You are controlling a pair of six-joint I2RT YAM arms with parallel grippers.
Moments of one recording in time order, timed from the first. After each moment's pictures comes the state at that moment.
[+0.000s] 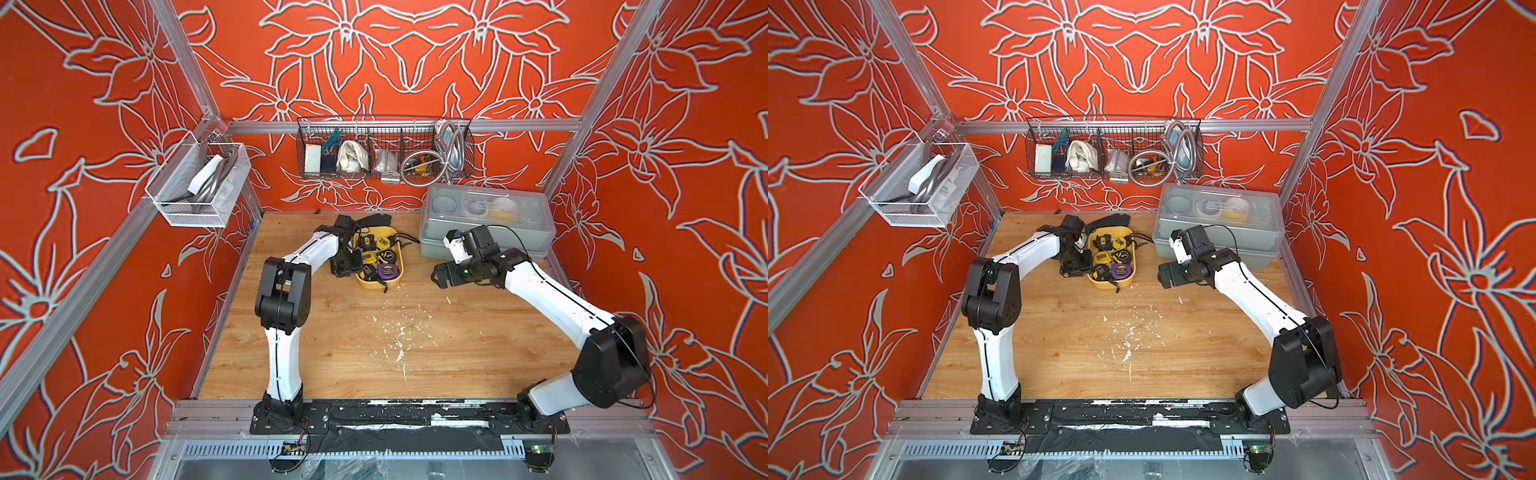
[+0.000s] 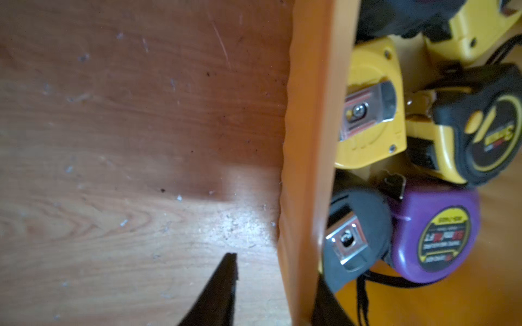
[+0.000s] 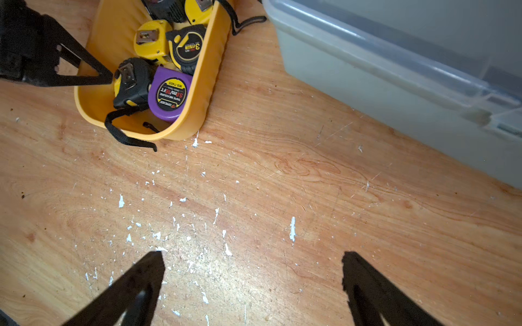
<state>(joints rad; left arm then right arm) -0.19 2.07 1.60 -0.86 0.16 -0.42 0.47 1.50 1.23 -0.70 -0.12 0.12</state>
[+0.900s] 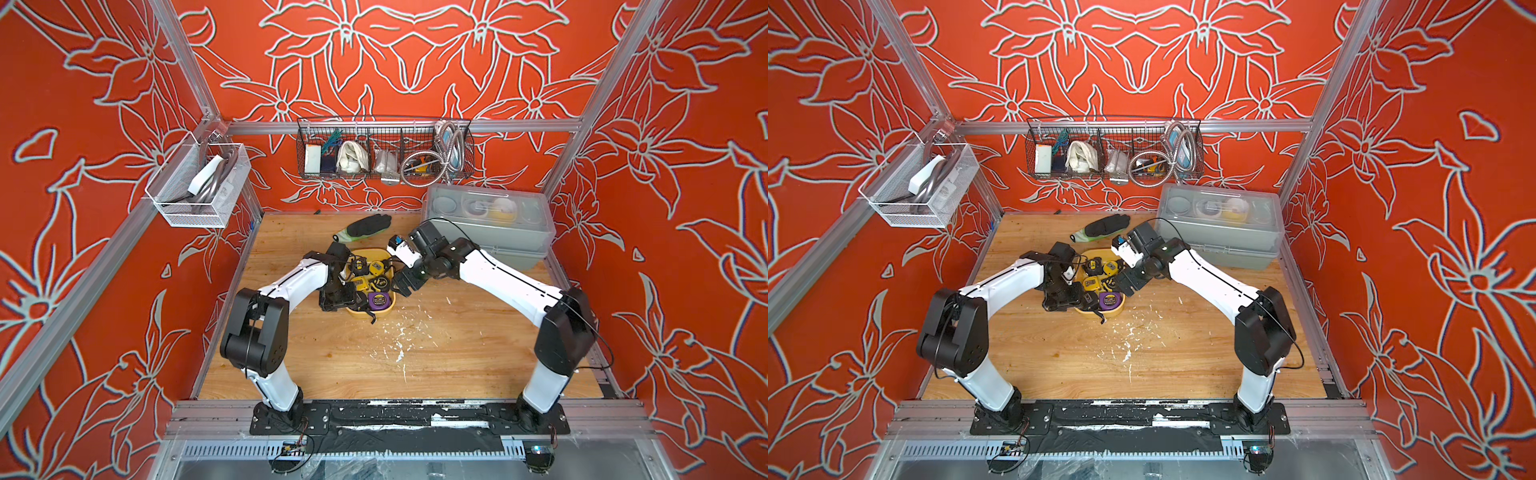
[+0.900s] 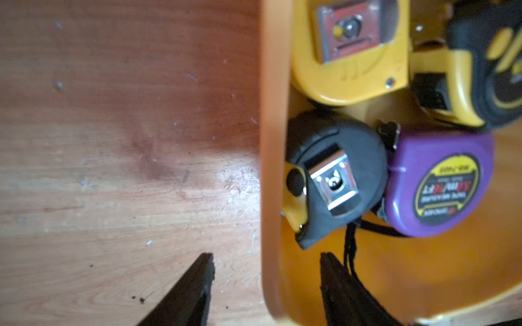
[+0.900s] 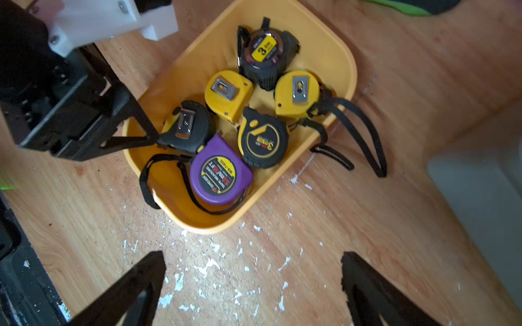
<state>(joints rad) -0.24 1.67 1.16 -0.93 0.15 -0.39 0.73 1.80 1.58 -0.78 -0.17 -0.13</state>
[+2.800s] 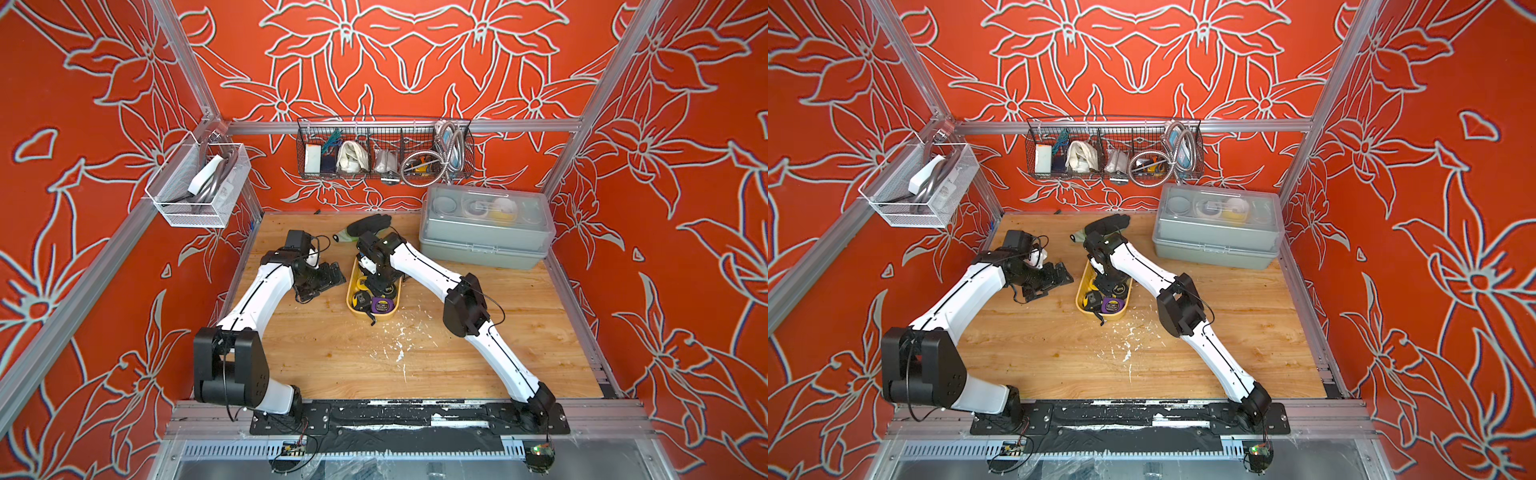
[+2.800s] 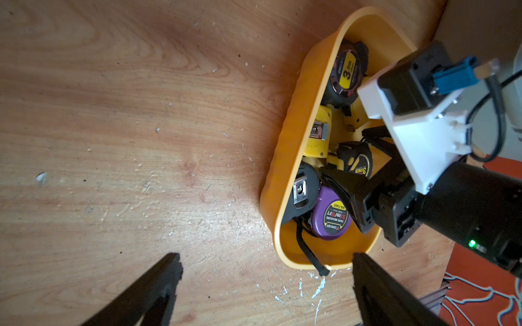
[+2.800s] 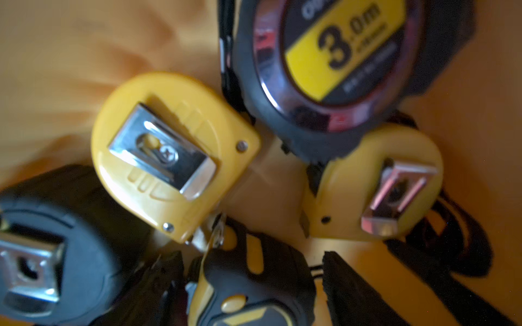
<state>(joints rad) -0.01 1.46 1.15 -0.87 0.35 -0.43 0.82 2.61 2.52 -1.36 0.05 -0.02</state>
